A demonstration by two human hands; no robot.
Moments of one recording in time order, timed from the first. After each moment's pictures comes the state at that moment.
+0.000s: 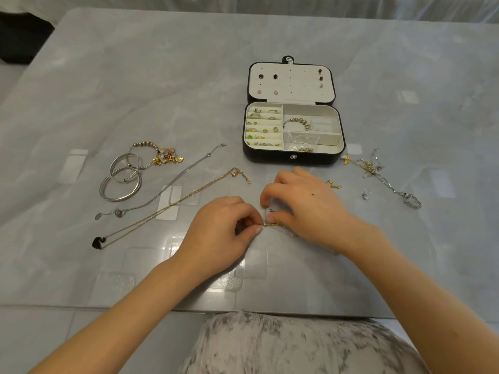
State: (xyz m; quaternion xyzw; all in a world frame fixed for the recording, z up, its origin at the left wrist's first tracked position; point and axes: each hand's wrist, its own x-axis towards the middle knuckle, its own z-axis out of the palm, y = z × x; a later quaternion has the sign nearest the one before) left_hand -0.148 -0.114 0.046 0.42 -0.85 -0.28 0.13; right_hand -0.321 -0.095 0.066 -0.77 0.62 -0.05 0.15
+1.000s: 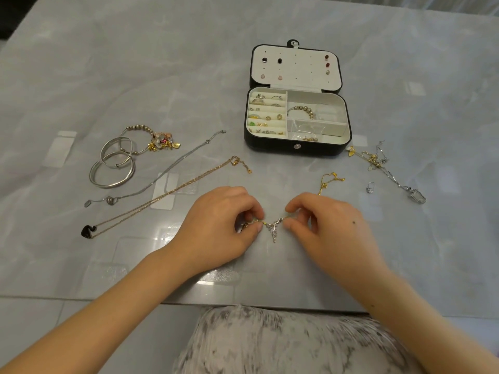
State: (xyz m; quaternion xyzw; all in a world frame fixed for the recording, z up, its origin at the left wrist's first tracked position) left_hand -0.144 -0.117 0.043 0.38 -0.87 -0.29 0.13; right_hand -0.315 -0.042 0.062 -0.62 0.73 -0.20 0.20
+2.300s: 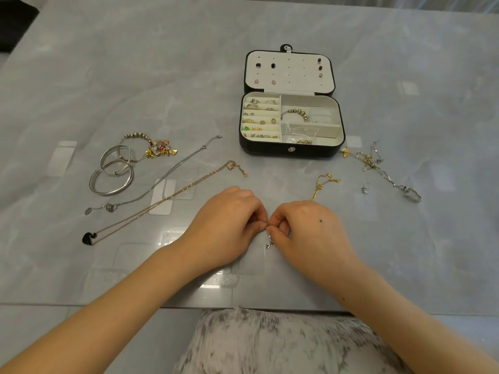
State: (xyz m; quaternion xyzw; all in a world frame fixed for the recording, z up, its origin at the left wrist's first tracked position) left_hand -0.161 -0.121 0.050 0.36 -0.89 -0.28 0.06; right_hand -0.299 -0.052 0.061 -0.64 0.73 -0.11 0.20
